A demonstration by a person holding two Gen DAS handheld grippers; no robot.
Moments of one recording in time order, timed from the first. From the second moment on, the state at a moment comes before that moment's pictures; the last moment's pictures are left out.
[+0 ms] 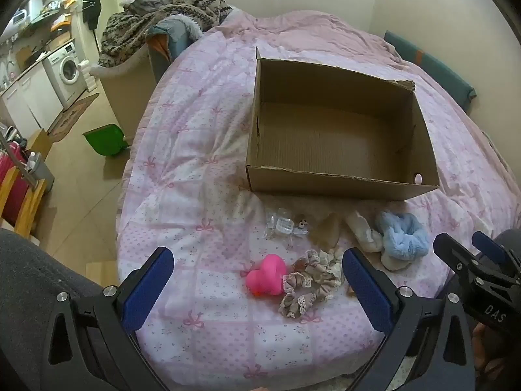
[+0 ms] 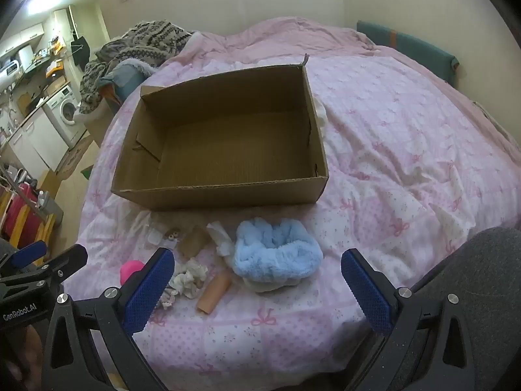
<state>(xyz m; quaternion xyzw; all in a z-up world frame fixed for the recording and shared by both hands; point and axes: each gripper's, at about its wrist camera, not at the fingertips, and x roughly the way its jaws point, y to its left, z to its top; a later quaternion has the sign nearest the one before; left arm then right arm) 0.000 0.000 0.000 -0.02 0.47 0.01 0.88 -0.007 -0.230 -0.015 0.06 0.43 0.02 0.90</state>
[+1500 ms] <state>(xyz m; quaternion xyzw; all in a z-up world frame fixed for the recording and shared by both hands) -0.001 -0.001 -0.002 -0.02 0.47 0.01 0.88 -0.006 -0.228 -0.015 0.06 0.43 0.02 0.90</state>
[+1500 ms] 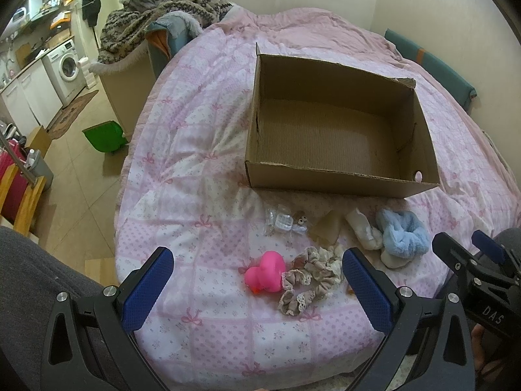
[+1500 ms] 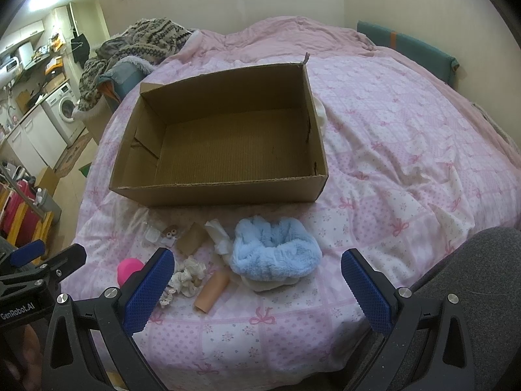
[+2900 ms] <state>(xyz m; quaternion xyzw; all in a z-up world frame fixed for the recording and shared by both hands) 0.002 0.000 -0.003 -0.02 0.47 0.01 0.88 -0.007 -0.232 -0.016 0.06 0.43 0.02 0.90</state>
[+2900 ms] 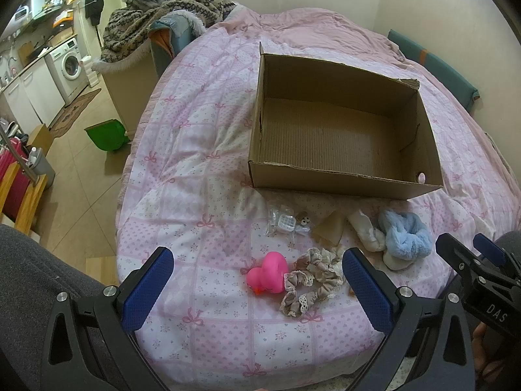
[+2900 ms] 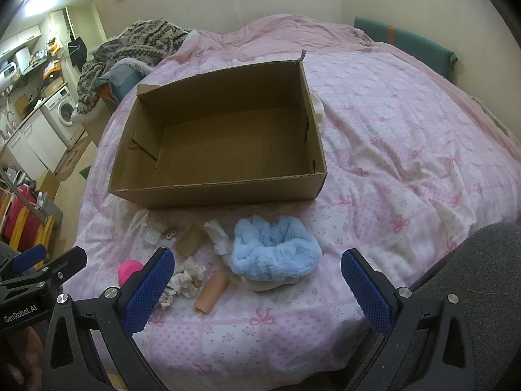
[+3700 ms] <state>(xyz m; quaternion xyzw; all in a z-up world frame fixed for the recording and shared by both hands) 0.023 0.013 0.009 -0.03 0.49 0.02 0.87 0.022 -0.259 -0.013 0.16 0.50 0.04 0.85</state>
